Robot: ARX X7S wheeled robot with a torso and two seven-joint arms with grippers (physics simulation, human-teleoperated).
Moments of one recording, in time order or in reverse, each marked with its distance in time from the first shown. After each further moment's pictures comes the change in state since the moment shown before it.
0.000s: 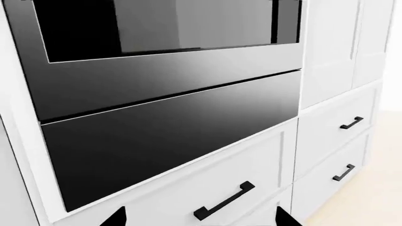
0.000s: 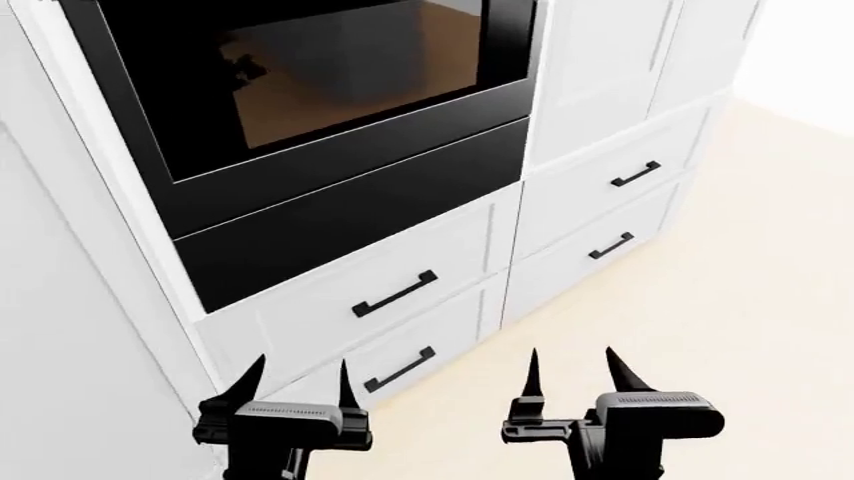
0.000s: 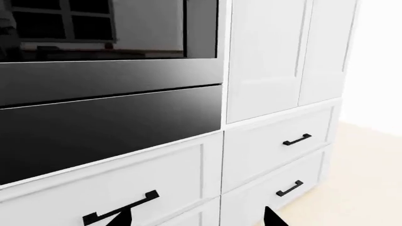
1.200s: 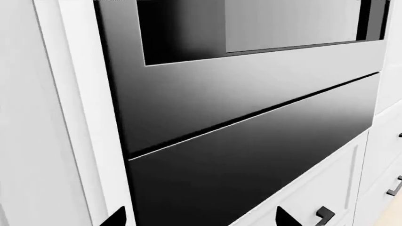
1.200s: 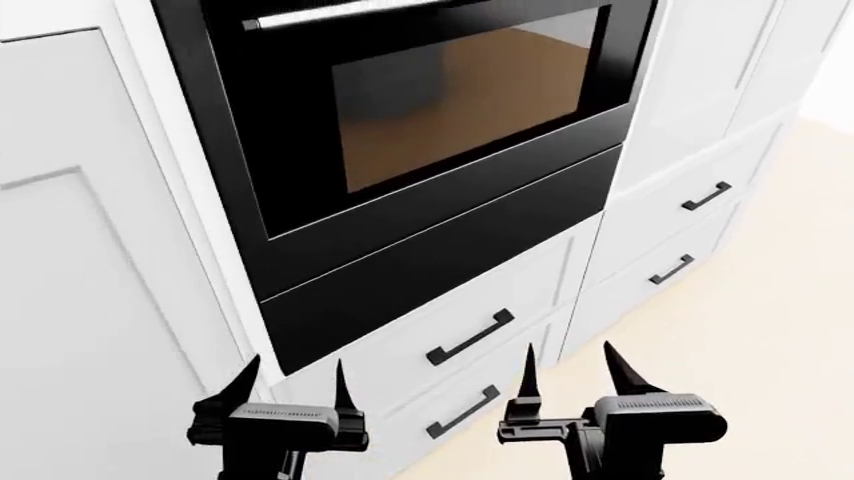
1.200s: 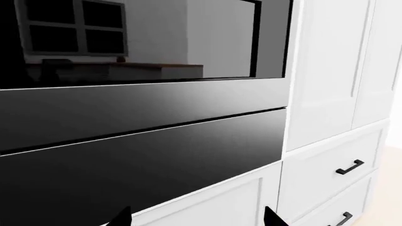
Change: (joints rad) left arm 0.004 -0.029 0.021 0.011 -0.014 0.012 -0.029; right arm -0.007 0.021 -0.036 -0.014 -0.006 -0.060 0.019
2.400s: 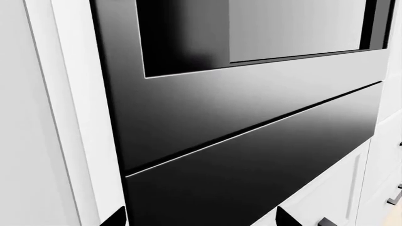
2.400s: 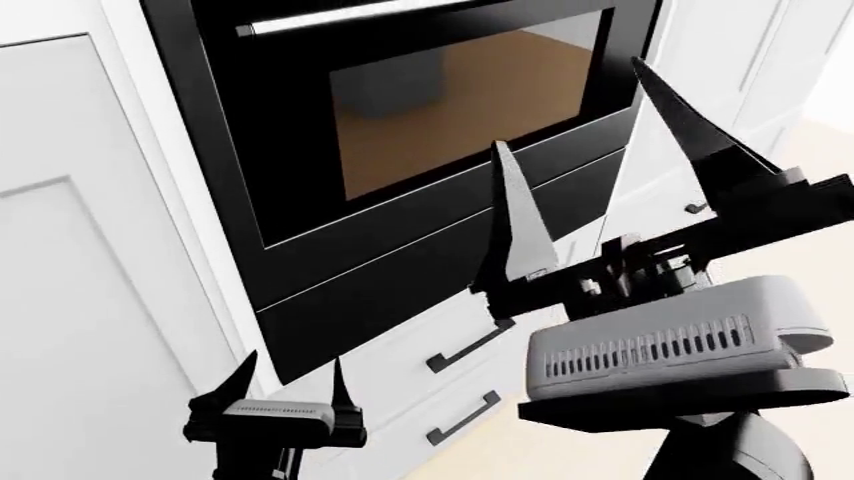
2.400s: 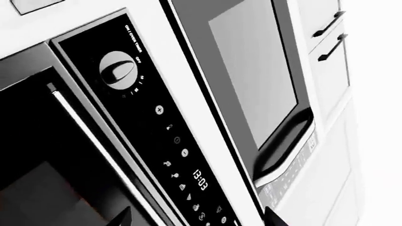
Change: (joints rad) left arm -0.002 -0.024 0.015 0.040 -0.032 -0.014 -0.018; right arm 0.508 0.157 -0.266 -0.796 -0.823 0.666 -0.327
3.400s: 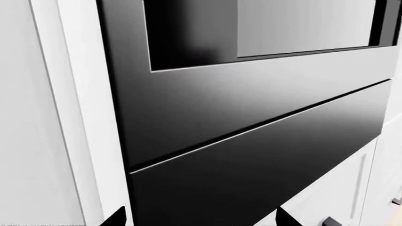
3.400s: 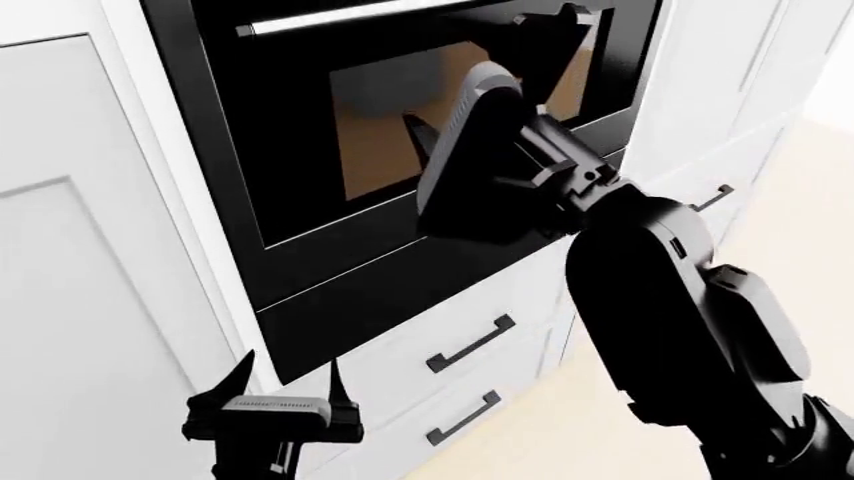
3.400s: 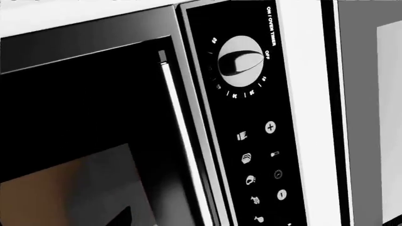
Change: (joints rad) left arm -0.021 -0.006 0.007 -0.033 -0.022 0.005 -0.012; right arm 0.520 0.007 -0.171 0.631 0.189 -0.251 -0.276
